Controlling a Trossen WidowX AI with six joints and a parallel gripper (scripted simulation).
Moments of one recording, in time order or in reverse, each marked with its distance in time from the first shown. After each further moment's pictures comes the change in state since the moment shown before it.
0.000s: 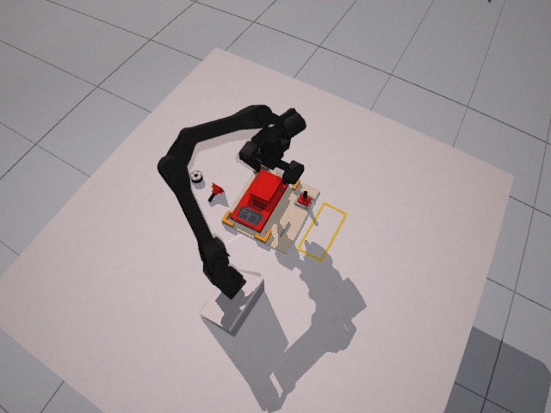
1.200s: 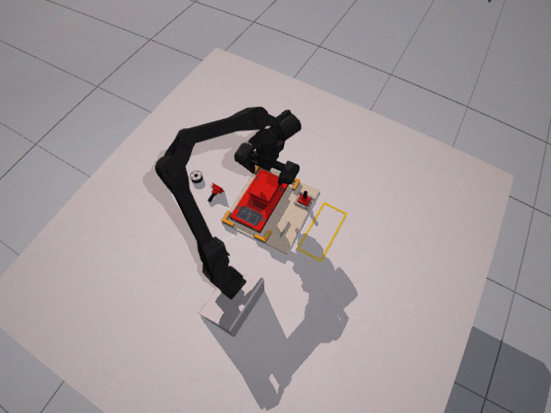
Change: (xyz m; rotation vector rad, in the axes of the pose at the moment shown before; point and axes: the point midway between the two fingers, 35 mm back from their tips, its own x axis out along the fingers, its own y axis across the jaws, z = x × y) arm 0.014 0.017 -0.002 -0.064 0.015 0.035
